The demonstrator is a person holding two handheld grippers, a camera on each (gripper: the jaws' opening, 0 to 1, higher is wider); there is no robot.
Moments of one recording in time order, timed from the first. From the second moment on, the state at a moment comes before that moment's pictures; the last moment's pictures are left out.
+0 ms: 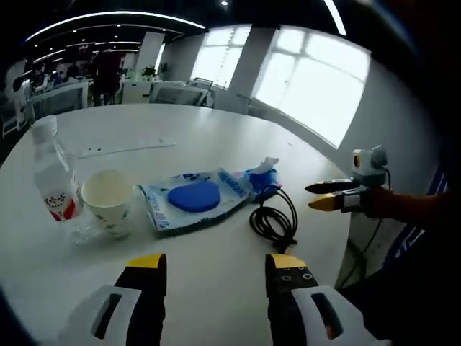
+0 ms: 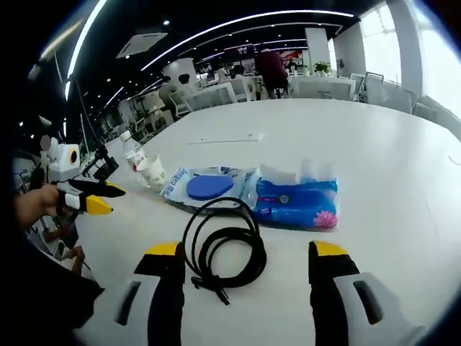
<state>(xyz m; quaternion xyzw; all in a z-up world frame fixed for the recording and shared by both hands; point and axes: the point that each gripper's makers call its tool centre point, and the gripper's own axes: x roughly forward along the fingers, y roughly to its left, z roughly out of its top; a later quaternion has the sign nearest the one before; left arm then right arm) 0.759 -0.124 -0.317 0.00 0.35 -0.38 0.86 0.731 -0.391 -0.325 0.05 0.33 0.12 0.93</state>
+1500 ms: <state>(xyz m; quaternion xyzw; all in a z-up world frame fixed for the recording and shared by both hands) 0.740 -0.039 -0.287 0.01 0.31 -0.32 0.89 0.691 -0.403 -0.304 0.02 0.32 0.17 0.93</state>
